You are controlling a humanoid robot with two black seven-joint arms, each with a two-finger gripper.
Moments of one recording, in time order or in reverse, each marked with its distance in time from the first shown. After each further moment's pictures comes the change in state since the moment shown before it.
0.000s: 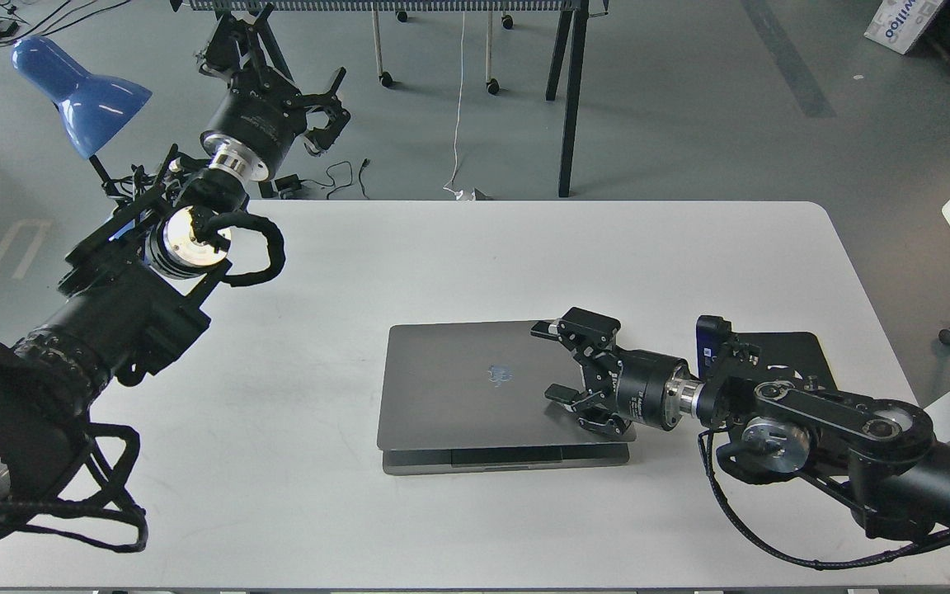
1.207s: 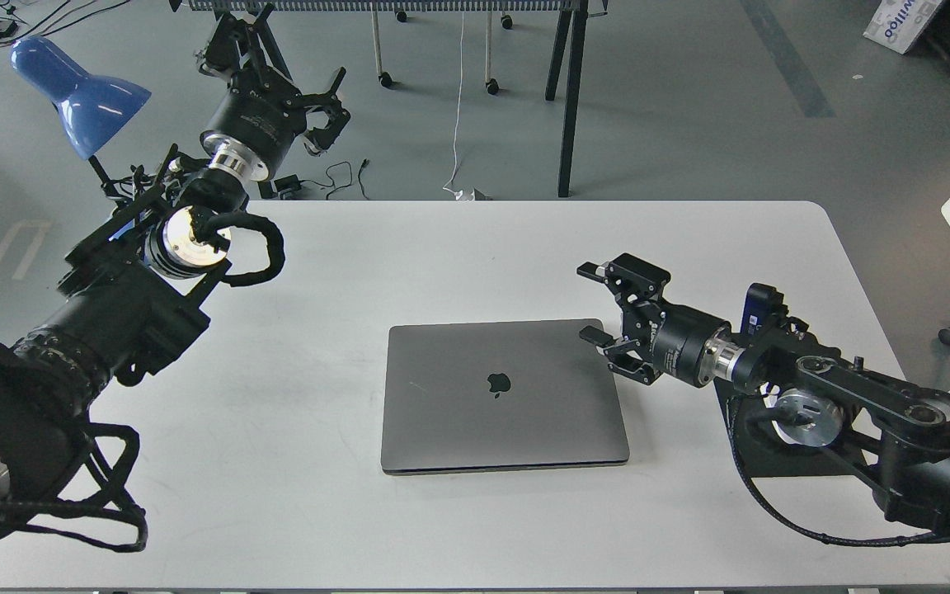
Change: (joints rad) left arm 0.000 0.001 0.000 0.000 0.000 0.000 0.001; right arm -0.039 -0.069 0.261 0.003 -0.004 -0.014 0.028
